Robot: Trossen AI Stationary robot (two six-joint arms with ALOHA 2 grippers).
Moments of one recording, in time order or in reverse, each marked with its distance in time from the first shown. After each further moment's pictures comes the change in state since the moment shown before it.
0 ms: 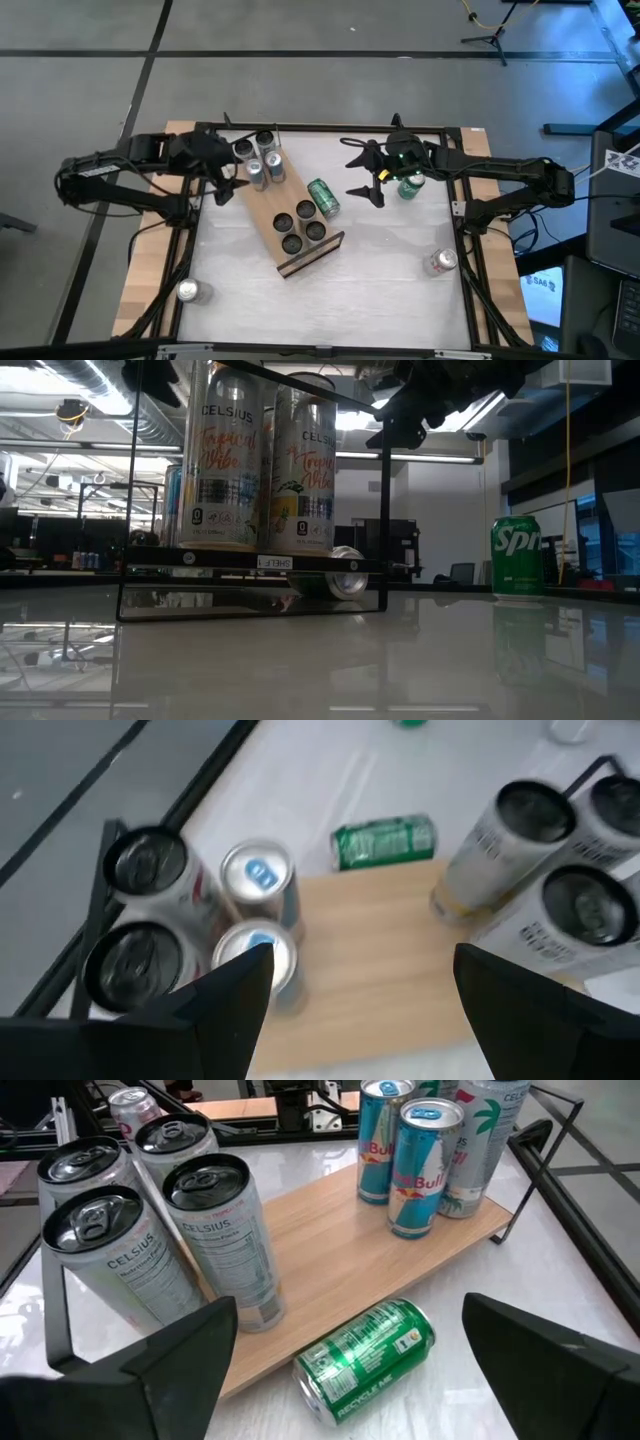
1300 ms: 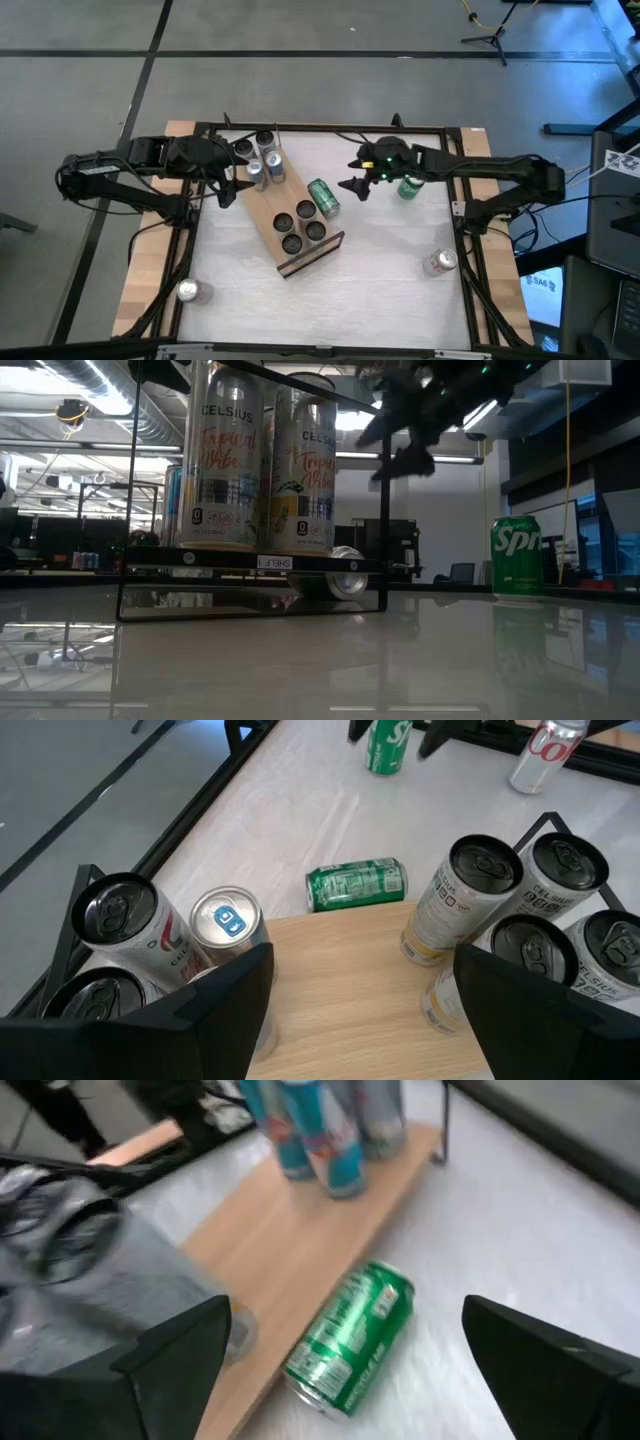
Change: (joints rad) left arm -0.084 0.005 0.001 0.100 -0.047 -0.057; right arm 0.015 0.075 0.003 -0.001 0.190 0.412
